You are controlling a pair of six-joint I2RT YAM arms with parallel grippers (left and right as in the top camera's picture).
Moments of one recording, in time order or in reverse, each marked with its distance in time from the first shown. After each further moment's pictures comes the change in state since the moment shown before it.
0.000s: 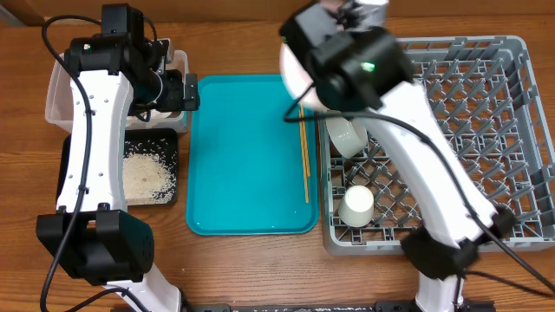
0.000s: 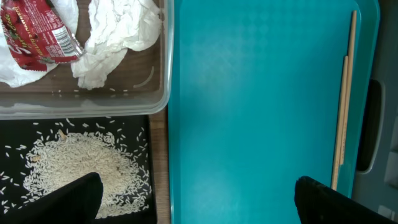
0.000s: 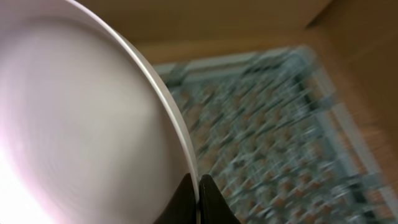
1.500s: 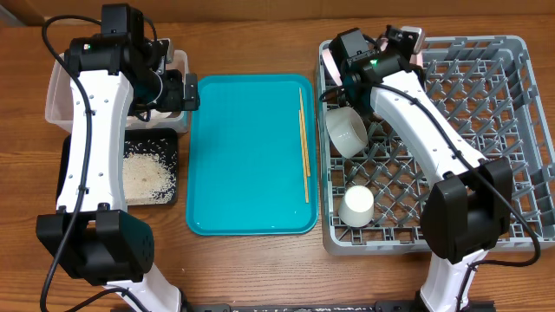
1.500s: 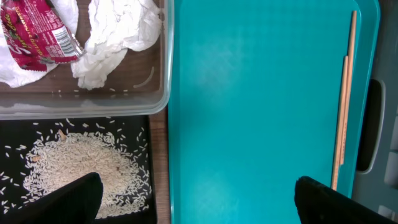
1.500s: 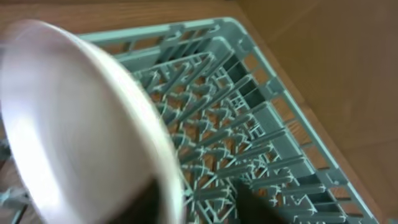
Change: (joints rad) left arm 0.000 0.000 0.000 0.000 0.000 0.000; right arm -0.259 0.022 -0.687 0.524 0.167 -0.033
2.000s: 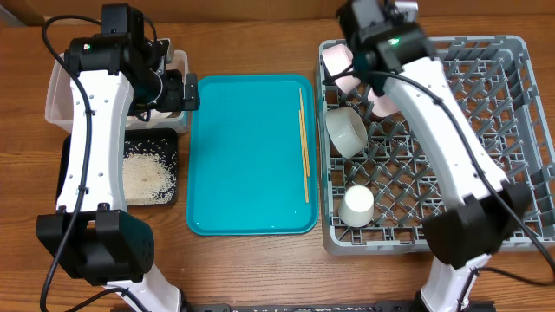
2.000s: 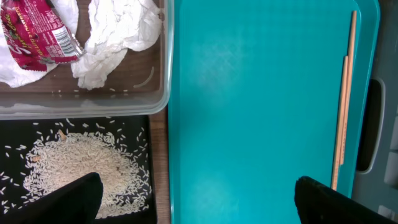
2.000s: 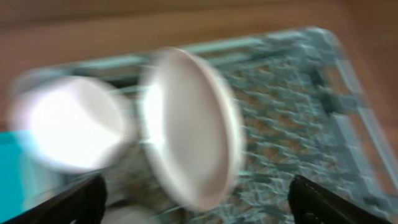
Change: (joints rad) left arm 0.000 0.000 0.000 0.000 0.000 0.000; right arm 0.014 -0.049 0.324 -0.135 -0.418 -0.206
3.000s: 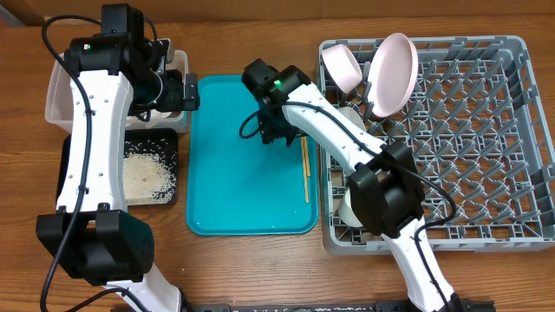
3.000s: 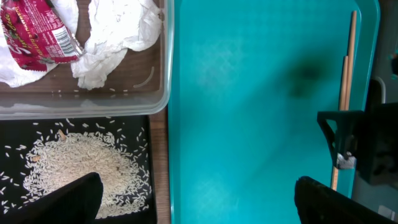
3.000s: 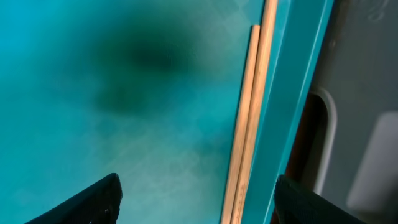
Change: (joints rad) left arm 0.000 0.000 0.000 0.000 0.000 0.000; right arm 0.261 0.437 0.034 0.013 -0.412 0.032
